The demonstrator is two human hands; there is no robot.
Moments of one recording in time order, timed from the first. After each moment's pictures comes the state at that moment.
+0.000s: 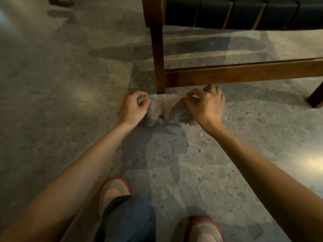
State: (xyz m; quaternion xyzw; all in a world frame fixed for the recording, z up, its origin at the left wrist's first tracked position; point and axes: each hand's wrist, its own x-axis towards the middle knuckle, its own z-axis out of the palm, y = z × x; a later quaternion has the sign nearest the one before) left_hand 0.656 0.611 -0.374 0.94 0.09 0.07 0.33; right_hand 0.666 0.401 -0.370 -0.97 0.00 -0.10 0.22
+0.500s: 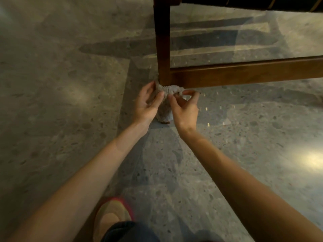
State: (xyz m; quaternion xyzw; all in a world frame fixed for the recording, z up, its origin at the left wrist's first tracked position) left_hand 0.699 0.585 -0.417 0.68 0.14 0.03 0.72; right_hand 0.691 0.483 -0.424 -0.71 0.13 -0.08 0.68
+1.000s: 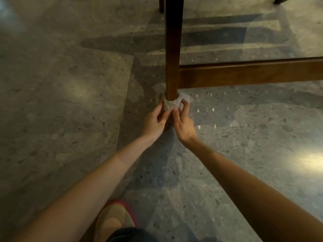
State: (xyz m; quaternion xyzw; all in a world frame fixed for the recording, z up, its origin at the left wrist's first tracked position) left_hand 0.682 0.590 -0.460 0.80 0.07 -0.06 0.59; right_hand 0.685 0.483 -0.471 -0.80 0.02 0.09 0.60
